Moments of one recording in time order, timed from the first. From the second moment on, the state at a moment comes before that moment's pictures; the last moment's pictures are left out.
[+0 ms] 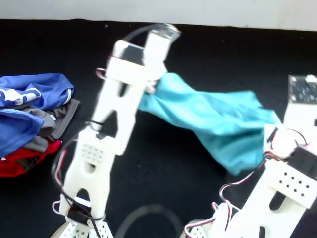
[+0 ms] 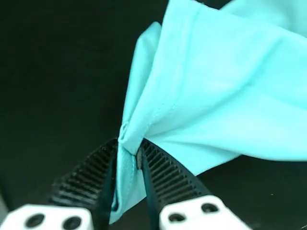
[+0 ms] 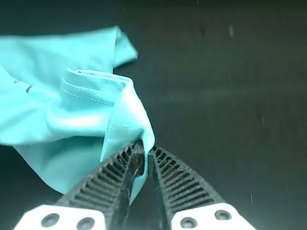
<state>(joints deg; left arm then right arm) 9.8 46.8 -69.8 100.5 -7.3 21.8 -46.2 25.7 73.3 24.6</state>
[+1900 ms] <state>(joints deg) 0.6 27.8 -10.4 83.5 -16.7 0.0 -38.8 47.8 80.0 27.1</state>
